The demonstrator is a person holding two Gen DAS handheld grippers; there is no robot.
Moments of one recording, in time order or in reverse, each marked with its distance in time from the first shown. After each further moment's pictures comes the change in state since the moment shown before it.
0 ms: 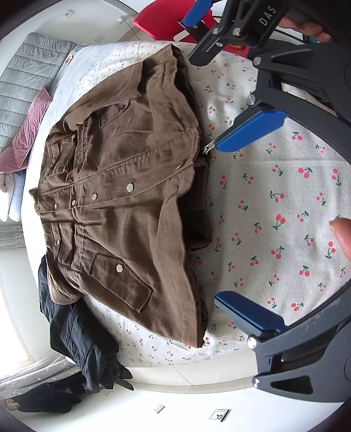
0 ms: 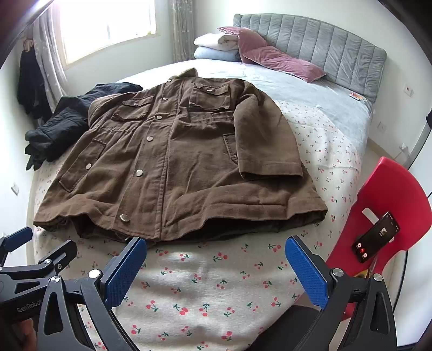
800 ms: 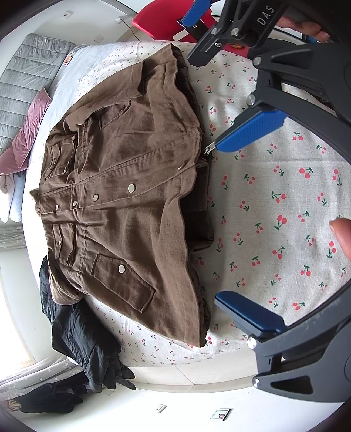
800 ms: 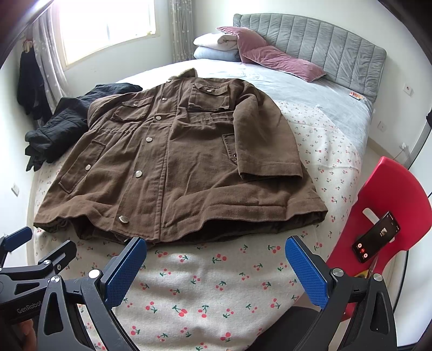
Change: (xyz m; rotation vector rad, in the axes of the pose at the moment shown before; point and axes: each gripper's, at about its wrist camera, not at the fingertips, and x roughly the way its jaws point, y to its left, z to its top) left arm -0.001 -0.002 0.003 0.001 -0.001 0.000; right arm 0.000 -0.001 0.001 0.004 0.000 0.002
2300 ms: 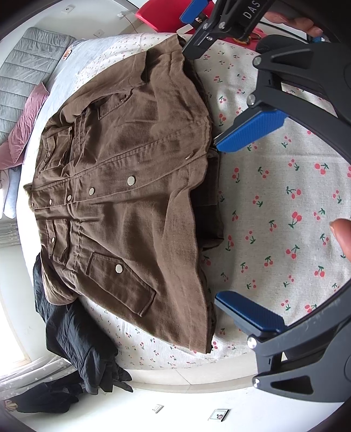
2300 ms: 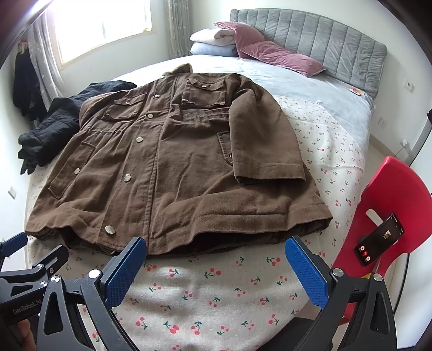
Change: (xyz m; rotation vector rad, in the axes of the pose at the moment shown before) left arm 0.019 0.006 0.007 -0.010 0.024 0.005; right arm 0.030 -0.010 0.014 0.020 0.023 0.004
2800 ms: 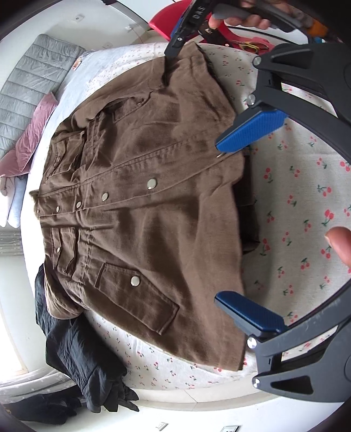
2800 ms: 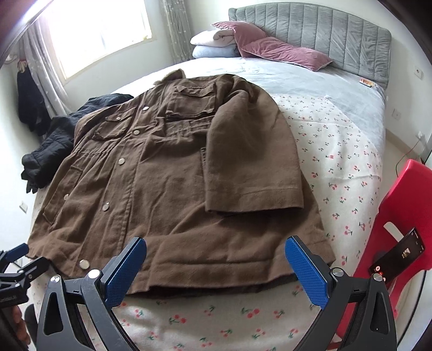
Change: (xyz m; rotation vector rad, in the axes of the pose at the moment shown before) left arm 0.024 0.019 0.032 -0.017 -0.028 -0.103; right arm 0.061 -0.082 0.047 0.070 -0.011 0.114
